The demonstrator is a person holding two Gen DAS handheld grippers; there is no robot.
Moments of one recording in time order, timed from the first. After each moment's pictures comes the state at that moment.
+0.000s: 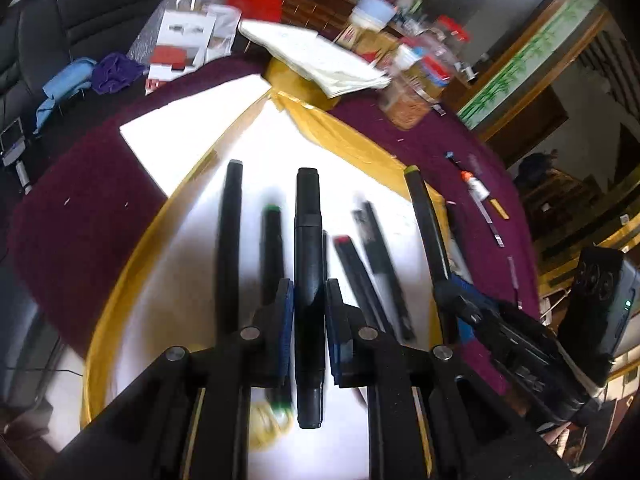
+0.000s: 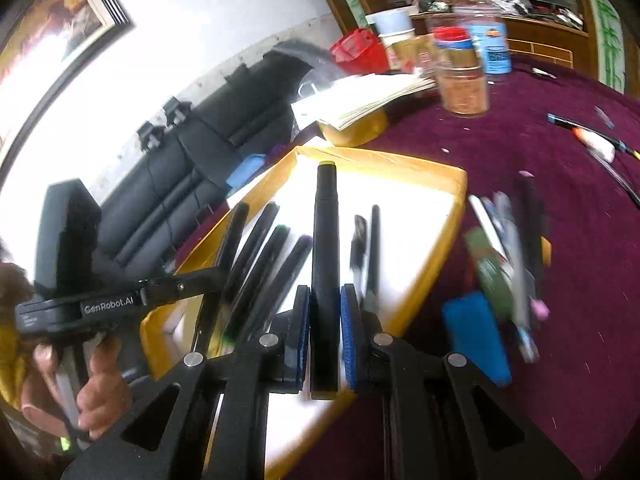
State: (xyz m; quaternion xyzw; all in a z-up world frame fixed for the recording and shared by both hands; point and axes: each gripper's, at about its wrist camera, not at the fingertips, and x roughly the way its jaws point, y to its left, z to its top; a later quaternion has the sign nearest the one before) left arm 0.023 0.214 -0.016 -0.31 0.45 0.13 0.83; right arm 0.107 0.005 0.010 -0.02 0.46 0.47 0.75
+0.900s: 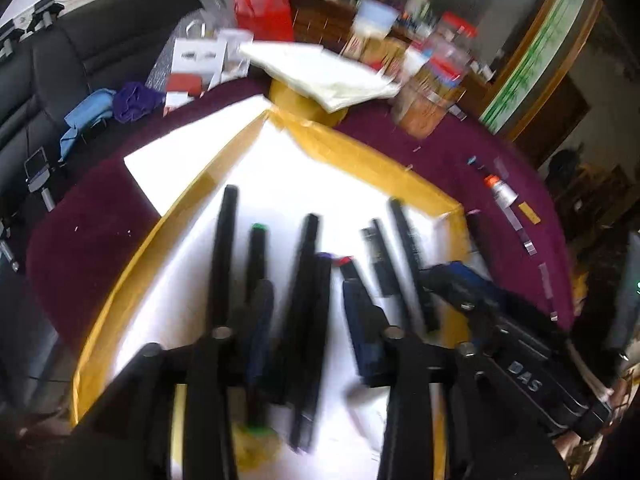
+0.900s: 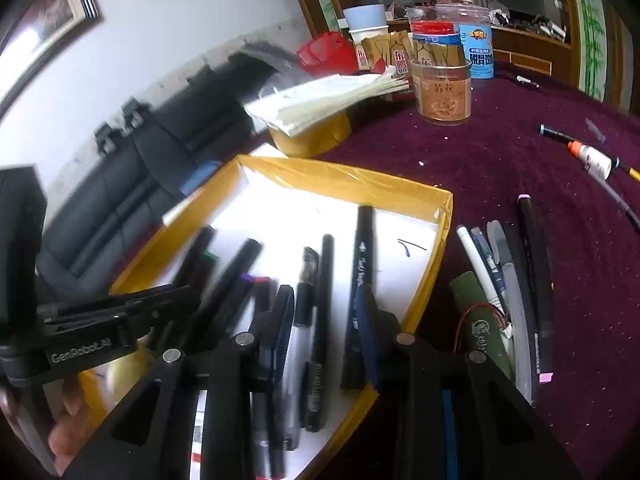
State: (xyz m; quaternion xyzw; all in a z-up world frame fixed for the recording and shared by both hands) left arm 0.027 0.180 0.003 -0.25 0.42 0.18 0.85; right arm 0.135 0.016 -0.007 -0.01 0.44 0.45 0.78
